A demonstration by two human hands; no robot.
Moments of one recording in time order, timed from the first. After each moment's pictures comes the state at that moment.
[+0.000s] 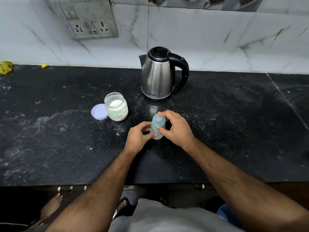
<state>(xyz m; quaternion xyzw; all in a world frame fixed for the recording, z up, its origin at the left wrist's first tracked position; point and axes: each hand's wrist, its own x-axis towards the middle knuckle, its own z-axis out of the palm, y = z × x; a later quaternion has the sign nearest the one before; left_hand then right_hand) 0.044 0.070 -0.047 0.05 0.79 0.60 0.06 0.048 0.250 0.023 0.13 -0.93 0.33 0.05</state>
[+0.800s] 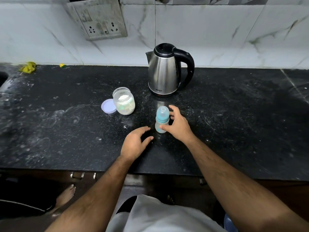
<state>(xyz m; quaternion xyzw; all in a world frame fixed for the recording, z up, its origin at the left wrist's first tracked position) 0.097 0.045 -0.045 0.06 0.92 0.38 -0.01 0.052 0.246 -0.002 -0.01 -0.88 0.46 -0.07</state>
